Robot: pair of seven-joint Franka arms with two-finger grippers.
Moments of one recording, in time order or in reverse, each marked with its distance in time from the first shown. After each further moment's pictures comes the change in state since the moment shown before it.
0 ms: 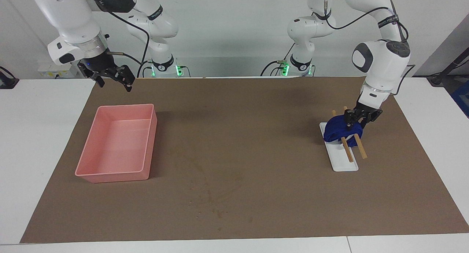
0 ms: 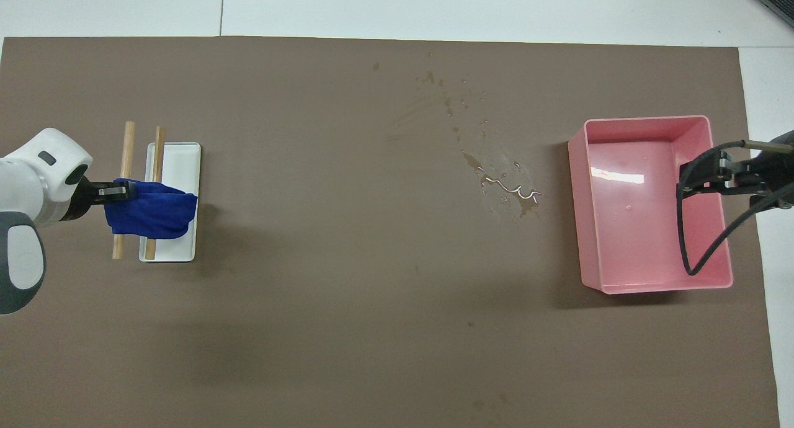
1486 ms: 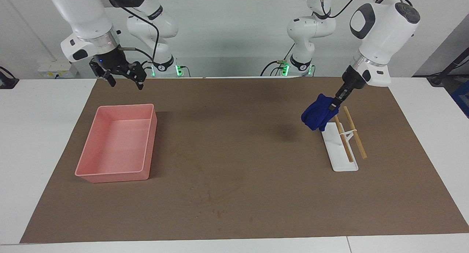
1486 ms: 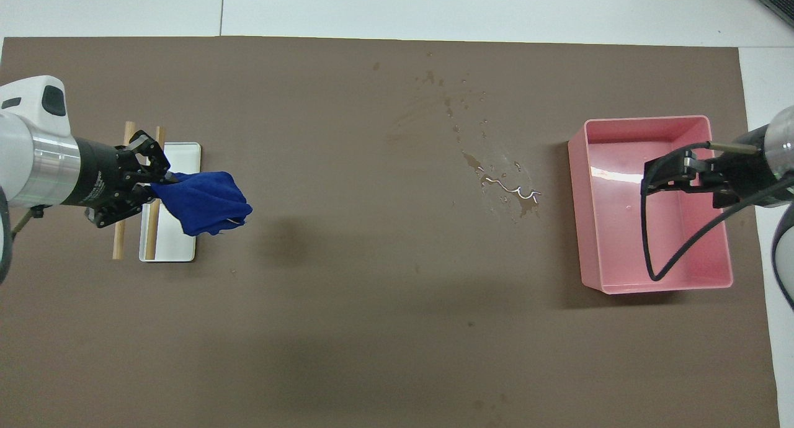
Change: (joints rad) left arm -0.037 -0.046 -0.150 0.305 -0.262 -0.451 -1.076; right arm 0.006 -0.016 0.085 -0.003 0.077 0.059 0.087
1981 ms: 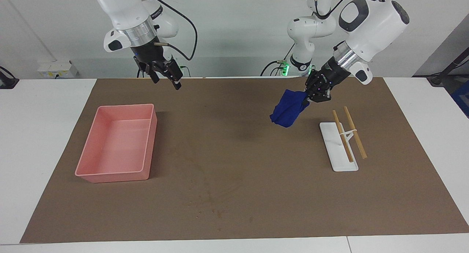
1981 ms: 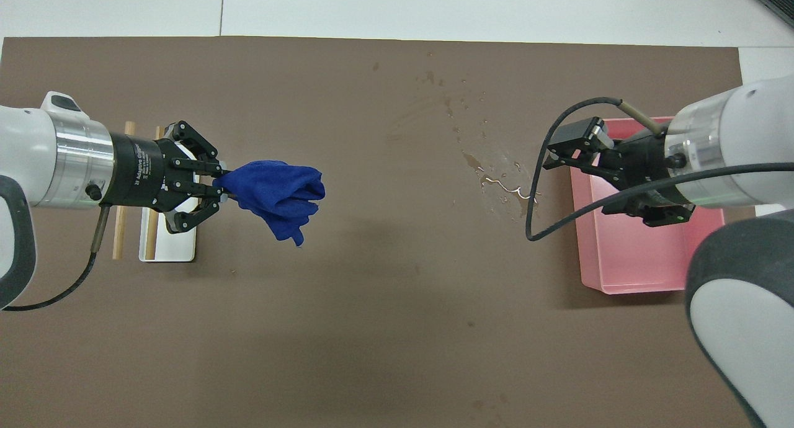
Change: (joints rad) left arm -0.004 -0.001 -0.042 0.016 -0.302 0.001 -0.597; right arm 0.019 0.001 0.134 -0.003 0.168 0.129 0.604
